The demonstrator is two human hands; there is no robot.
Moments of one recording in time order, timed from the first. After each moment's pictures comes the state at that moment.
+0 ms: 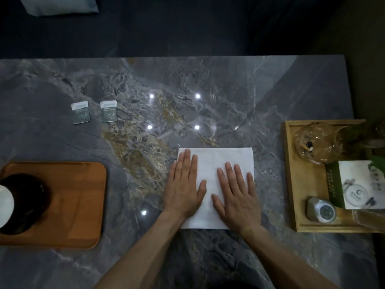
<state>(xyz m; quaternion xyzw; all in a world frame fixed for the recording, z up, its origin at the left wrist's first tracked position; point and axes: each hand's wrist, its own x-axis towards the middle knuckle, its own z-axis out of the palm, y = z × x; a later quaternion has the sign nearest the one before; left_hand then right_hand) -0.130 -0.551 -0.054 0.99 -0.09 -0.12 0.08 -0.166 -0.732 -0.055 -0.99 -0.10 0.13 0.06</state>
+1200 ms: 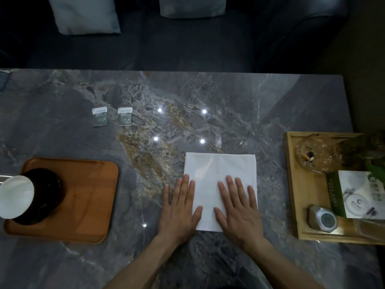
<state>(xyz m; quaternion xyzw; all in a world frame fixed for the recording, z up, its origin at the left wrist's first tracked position) -0.189 -0.525 -0.053 0.98 -0.10 -0.14 0.05 -0.186 -0.731 -0.044 -0.98 -0.13 0.16 0.08</state>
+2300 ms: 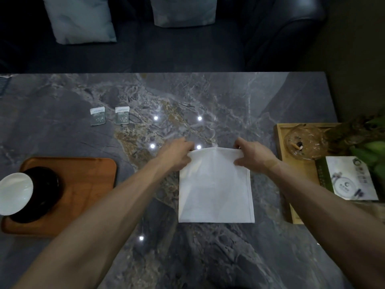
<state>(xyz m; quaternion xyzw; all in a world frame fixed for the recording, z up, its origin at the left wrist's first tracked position) -0.031 -0.519 0.016 0.95 -0.17 -0.26 0.08 -0.039 -0.776 0.013 -0.94 -0.05 0.30 0.16</state>
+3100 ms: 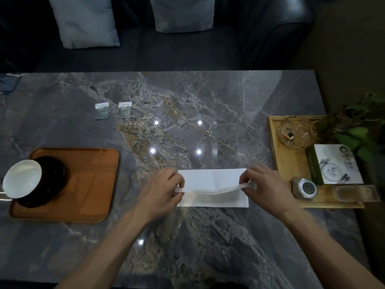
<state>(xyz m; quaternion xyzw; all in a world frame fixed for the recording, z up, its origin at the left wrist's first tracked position) -0.183 -0.492 0.043 0.95 -0.21 -0.10 0.20 -0.179 -0.798 0.054 -0.96 -0.11 0.13 0.22</state>
